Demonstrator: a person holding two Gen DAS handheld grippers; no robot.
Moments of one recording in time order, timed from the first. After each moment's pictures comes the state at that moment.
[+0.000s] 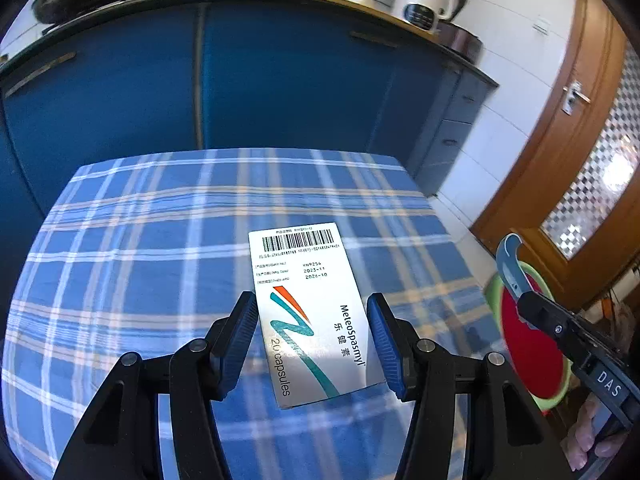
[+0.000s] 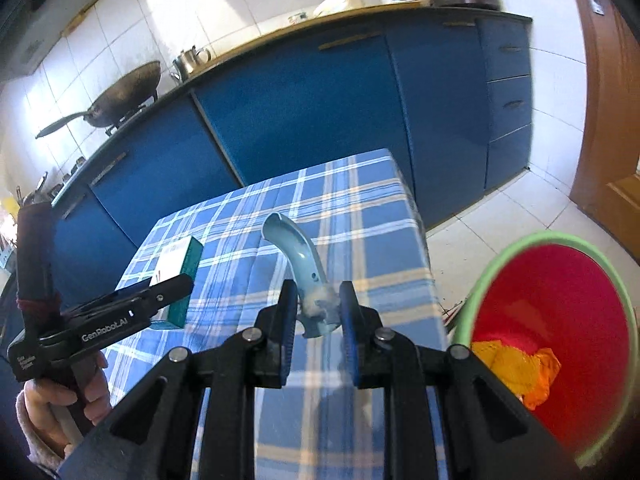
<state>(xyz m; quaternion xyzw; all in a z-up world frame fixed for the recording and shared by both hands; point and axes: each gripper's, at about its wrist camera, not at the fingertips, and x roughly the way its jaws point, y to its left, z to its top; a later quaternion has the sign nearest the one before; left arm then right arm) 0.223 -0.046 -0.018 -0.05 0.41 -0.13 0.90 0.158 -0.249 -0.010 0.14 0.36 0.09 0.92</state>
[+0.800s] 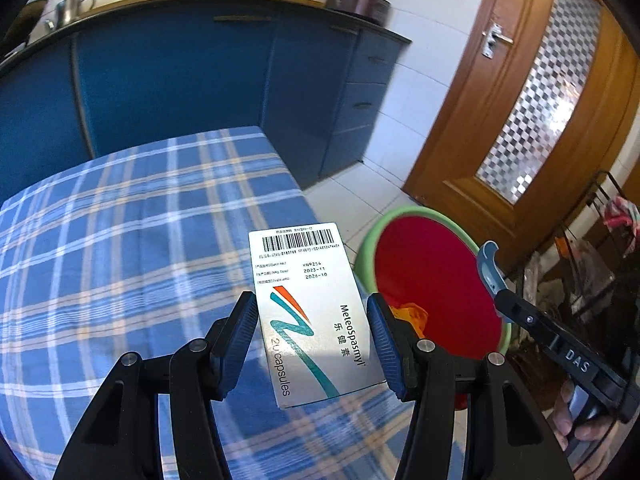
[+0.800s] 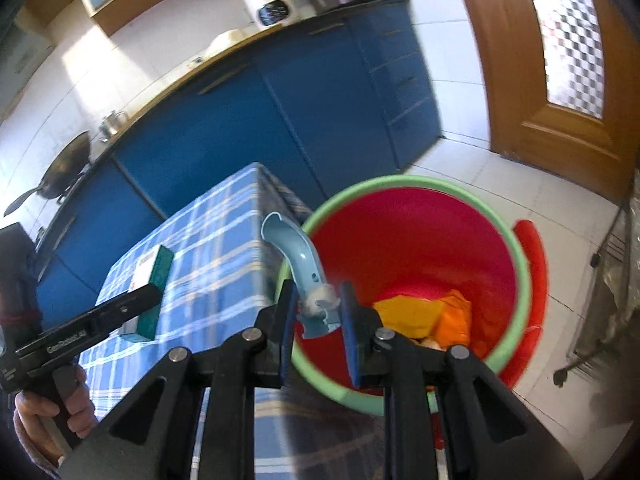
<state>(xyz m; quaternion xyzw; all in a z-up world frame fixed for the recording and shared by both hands) 0.169 -0.175 -0.014 0.00 0.42 -0.25 0.87 0.058 -0.384 -0.030 0.23 0.35 -0.04 0.91</state>
